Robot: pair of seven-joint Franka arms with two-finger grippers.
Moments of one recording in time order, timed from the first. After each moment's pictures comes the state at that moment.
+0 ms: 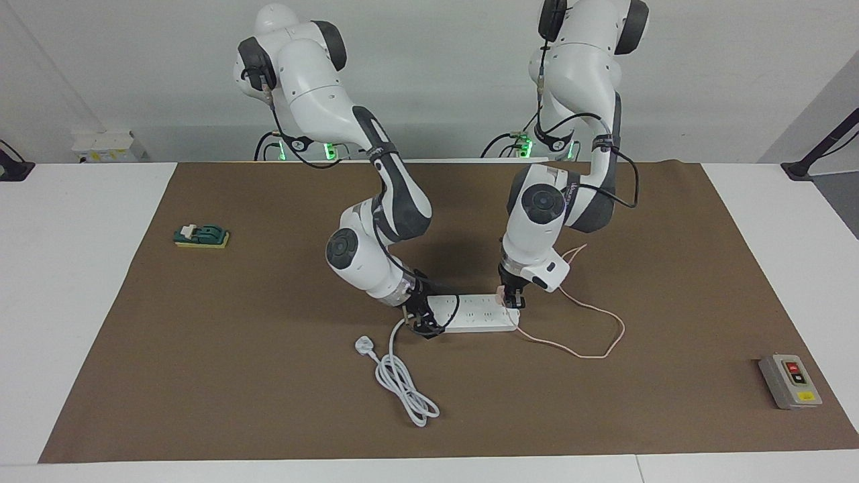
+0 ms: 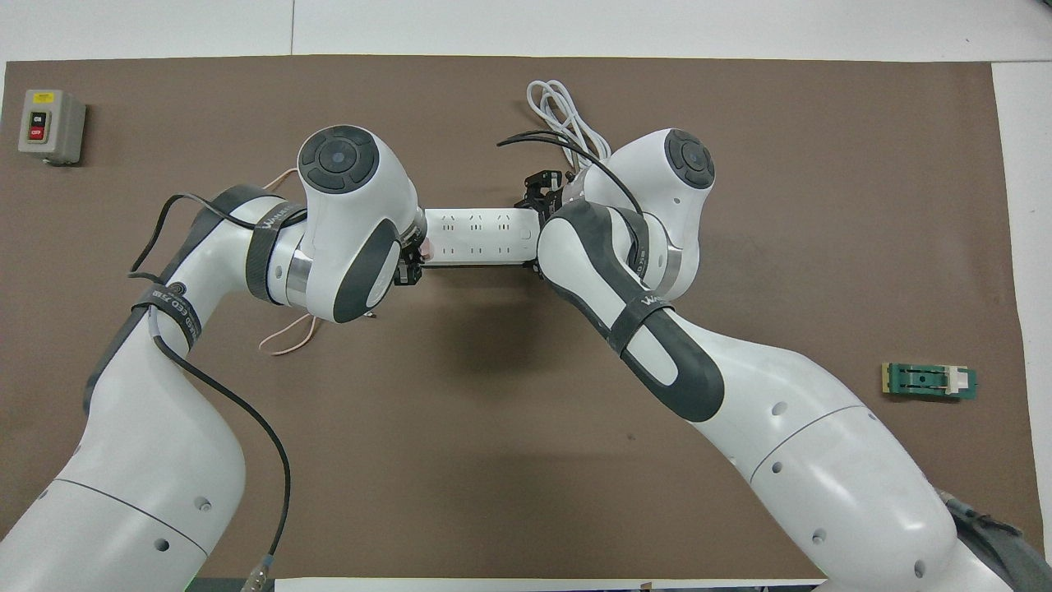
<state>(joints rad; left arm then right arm) -0.49 0.46 0.03 -1.69 -0.04 2.14 -1.97 0.43 0.70 0.00 -1.50 0.67 2.30 1.44</state>
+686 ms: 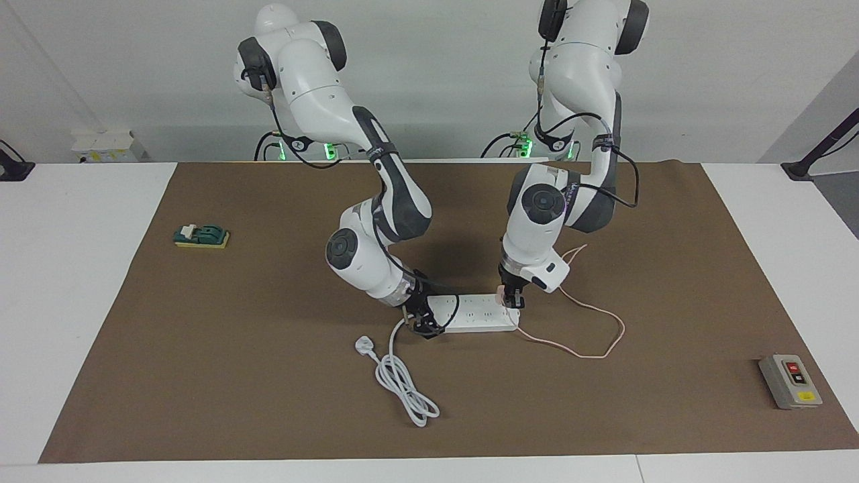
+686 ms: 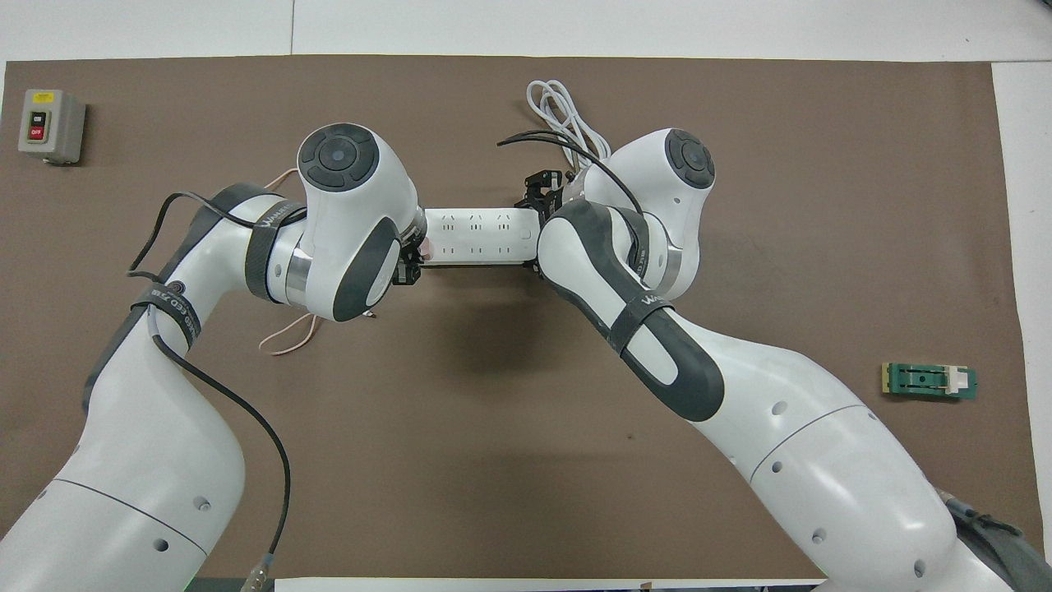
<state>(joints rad) -0.49 0.46 0.03 -1.68 -0.04 2.12 -1.94 0.43 0.70 0.00 -1.50 0.67 2.30 1.44</state>
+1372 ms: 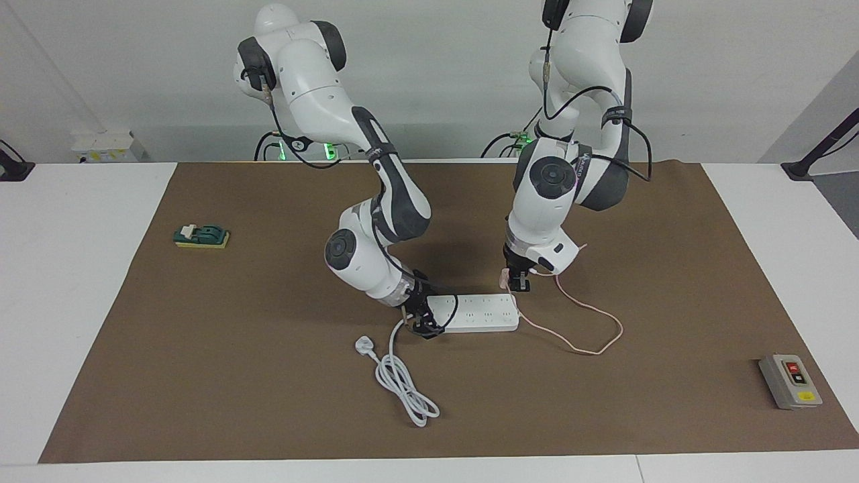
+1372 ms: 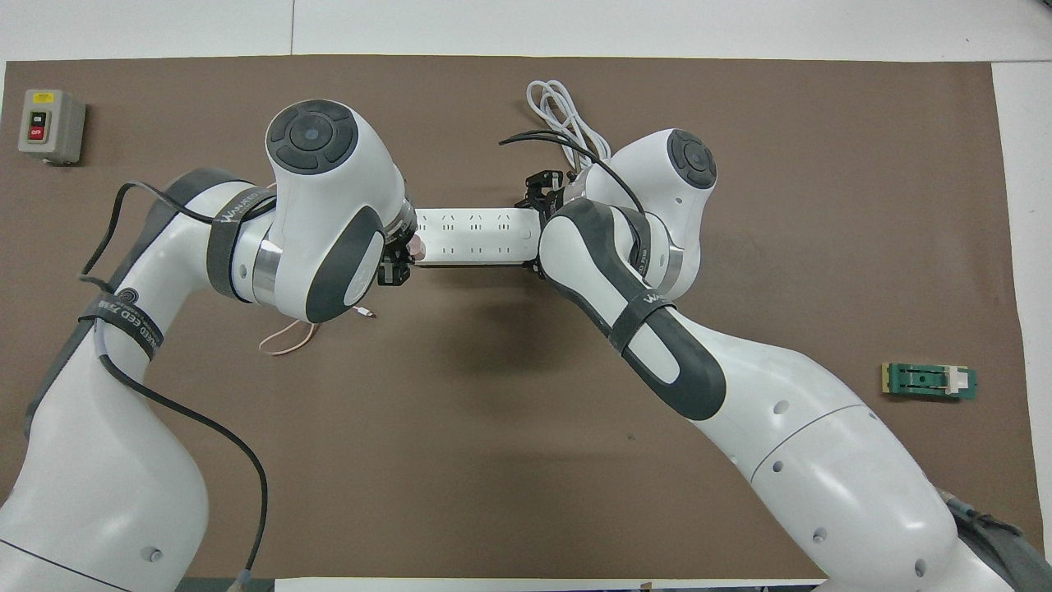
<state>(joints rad) -0.49 0.38 0.03 -1.65 -0.04 2.00 -1.91 0.43 0.70 0.00 -1.50 0.68 2.30 1.44</state>
